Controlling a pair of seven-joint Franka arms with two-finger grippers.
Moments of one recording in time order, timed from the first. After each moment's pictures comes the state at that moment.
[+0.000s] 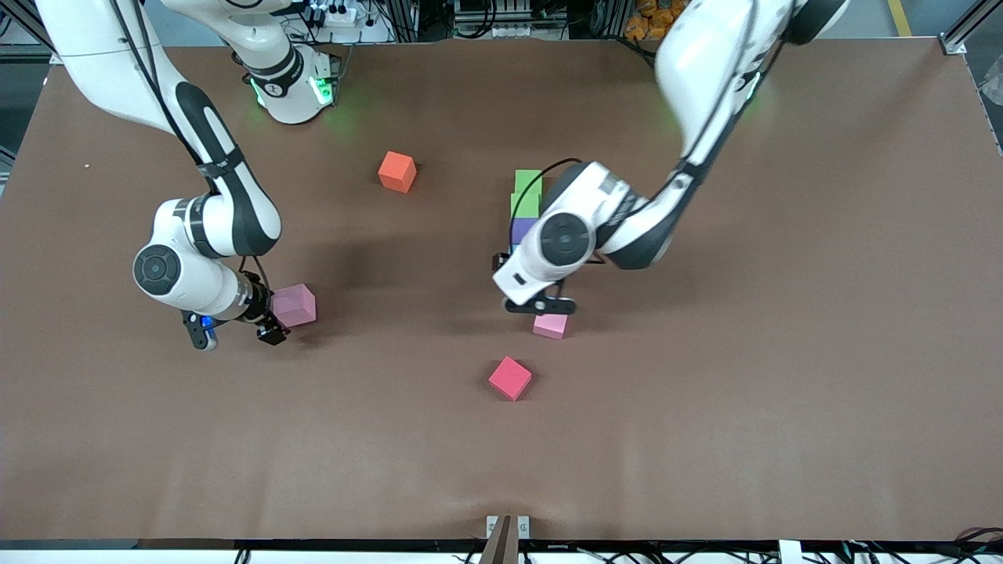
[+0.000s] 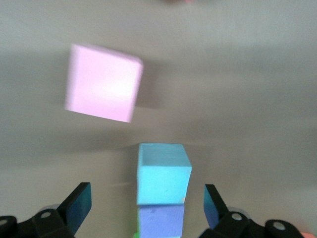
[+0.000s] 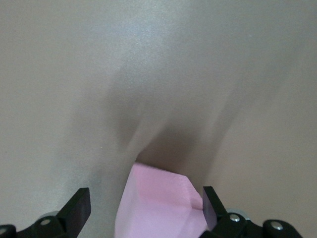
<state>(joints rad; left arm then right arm) -0.48 0.65 -0.22 -1.43 -0.11 1.97 -0.61 0.06 0.45 0.03 -2.02 0.04 2.37 1.14</state>
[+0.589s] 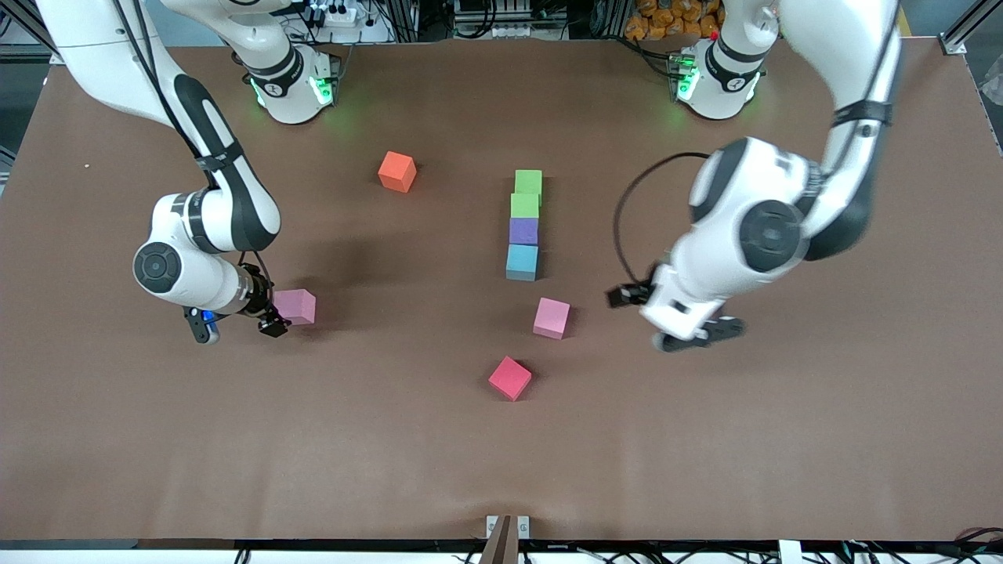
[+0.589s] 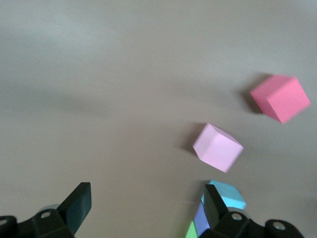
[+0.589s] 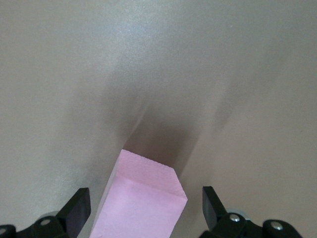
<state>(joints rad) -0.29 0.46 -0.09 -1.43 -0.10 1.82 -0.61 0.06 0.43 0.03 -2.04 0.05 2.33 1.15</state>
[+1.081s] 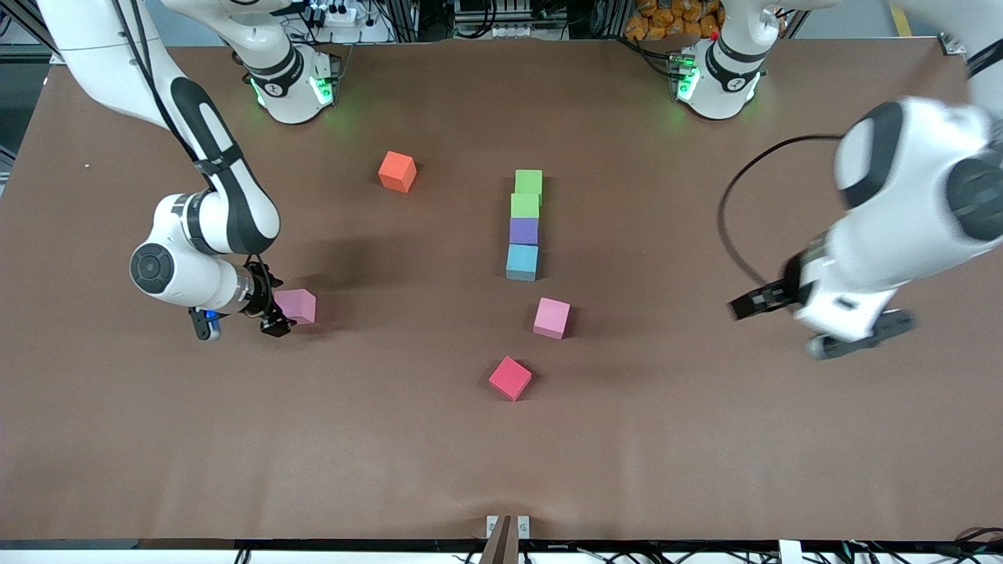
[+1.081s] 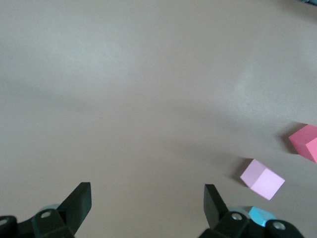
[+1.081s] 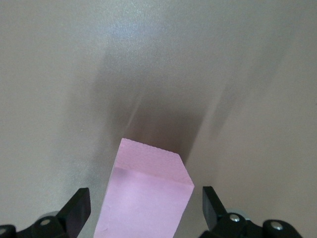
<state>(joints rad) -0.10 0.30 -0.07 -1.43 -0.02 1.72 -0.43 0.06 0.45 0.03 -2.05 0.14 2.36 1.15</state>
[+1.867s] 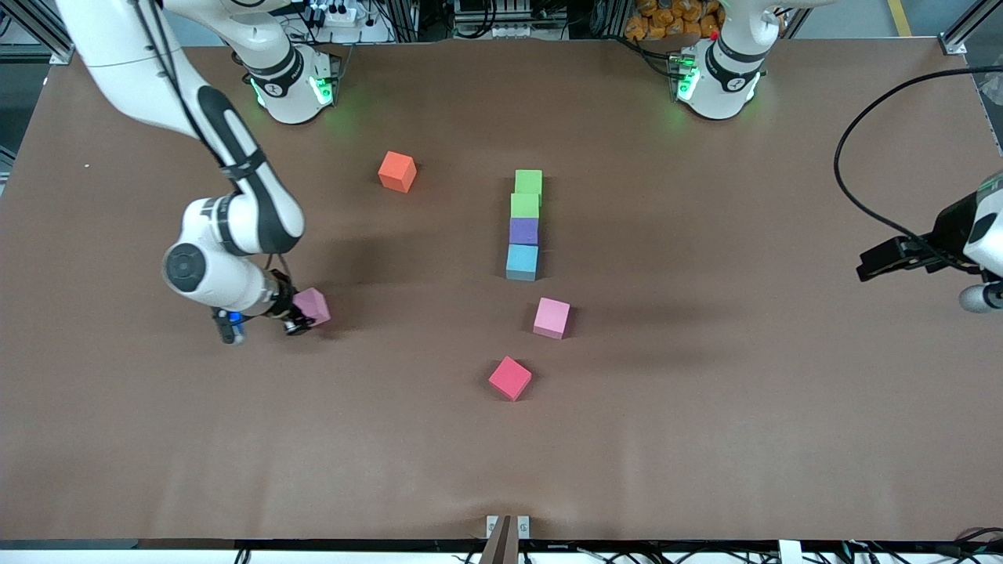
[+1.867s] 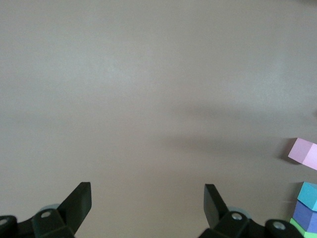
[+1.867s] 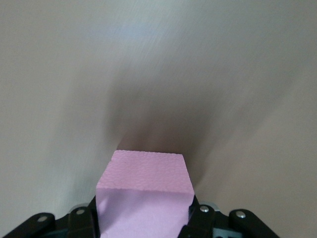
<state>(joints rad) -0.06 0.19 0.07 -1.44 -0.02 1.63 -0.12 0.14 0.48 0.07 -2.05 0.12 2.44 1.12</state>
